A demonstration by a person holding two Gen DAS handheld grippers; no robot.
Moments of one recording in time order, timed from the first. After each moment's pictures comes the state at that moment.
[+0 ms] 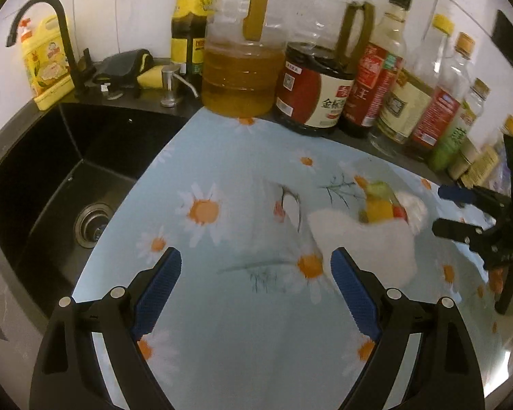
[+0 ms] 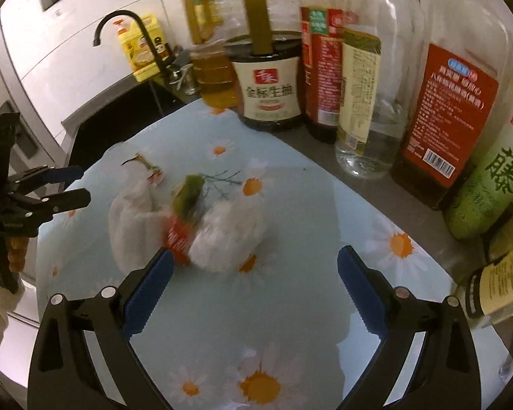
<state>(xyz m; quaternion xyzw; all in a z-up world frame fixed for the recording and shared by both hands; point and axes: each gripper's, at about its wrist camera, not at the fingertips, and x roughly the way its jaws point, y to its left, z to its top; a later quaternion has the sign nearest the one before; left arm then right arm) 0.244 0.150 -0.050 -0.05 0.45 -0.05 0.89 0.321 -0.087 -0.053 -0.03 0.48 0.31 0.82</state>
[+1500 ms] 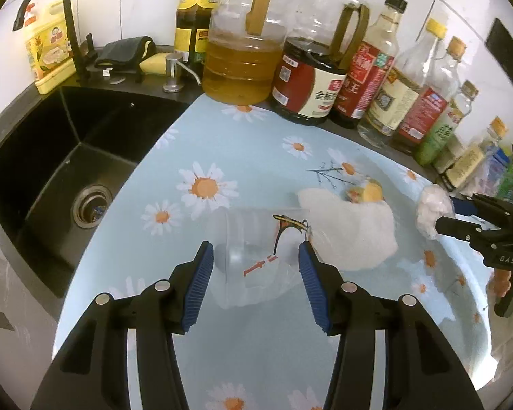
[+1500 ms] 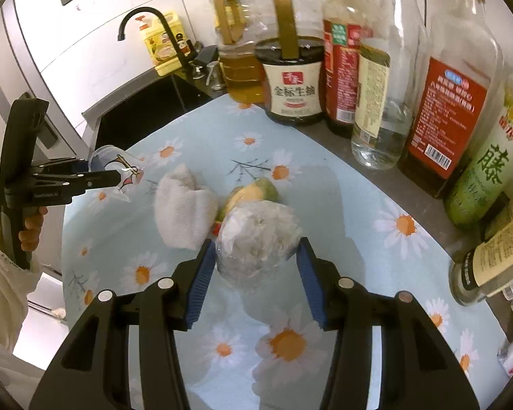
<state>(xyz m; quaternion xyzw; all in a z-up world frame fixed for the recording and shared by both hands) 0.211 0.158 -0.037 -0.08 0.47 -0.06 0.88 0.272 -0.089 -0.018 -0.05 0.48 0.33 0.81</state>
